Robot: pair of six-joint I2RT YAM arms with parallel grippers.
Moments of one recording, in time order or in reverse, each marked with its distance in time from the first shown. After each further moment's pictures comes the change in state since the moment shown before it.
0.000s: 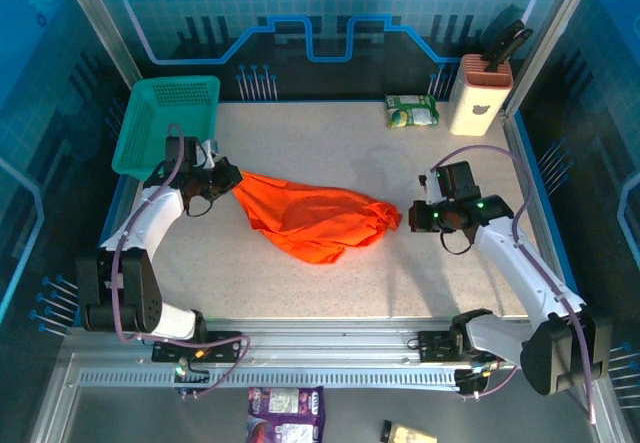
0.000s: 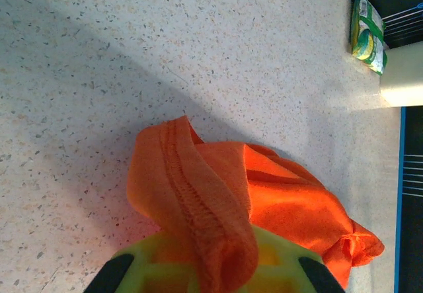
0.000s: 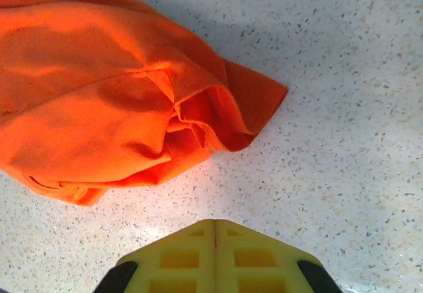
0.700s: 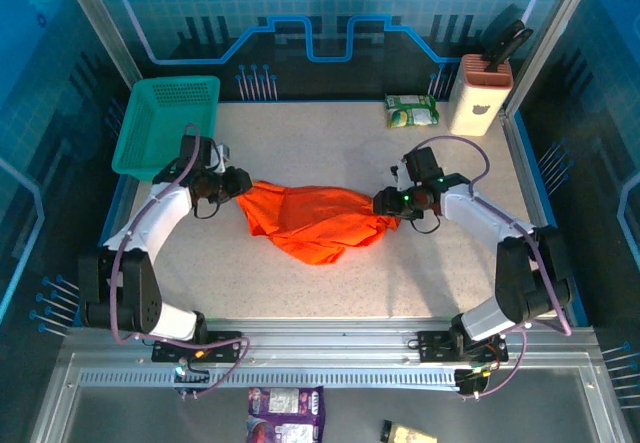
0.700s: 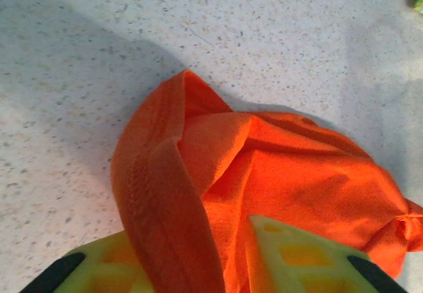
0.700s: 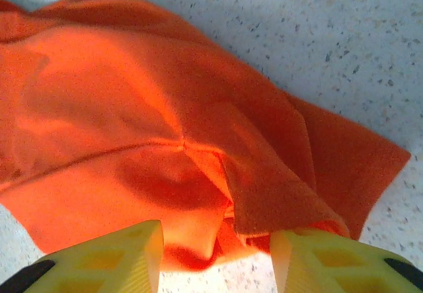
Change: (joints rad) left arm -0.089 -0.003 0.043 -0.154 -0.155 0.073; right arm 0.069 0.393 0.093 0.241 -0.111 0.138
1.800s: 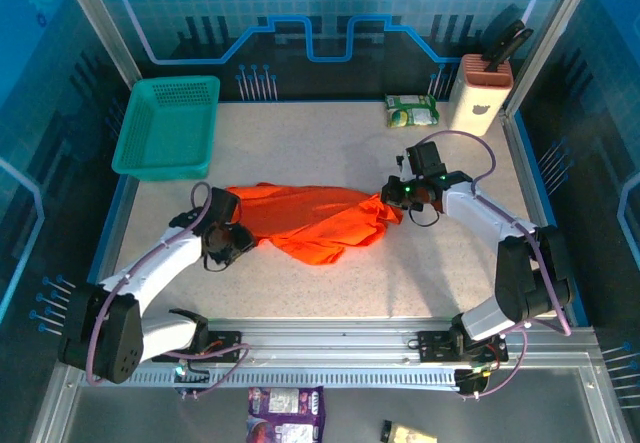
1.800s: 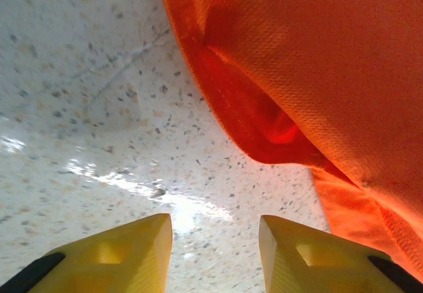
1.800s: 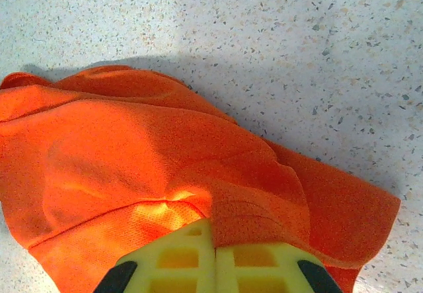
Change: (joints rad) left arm -0.223 -0.224 -0.369 -0.134 -0.212 -0.441; right arm -0.016 -0.010 0.018 0.072 0.034 0.093
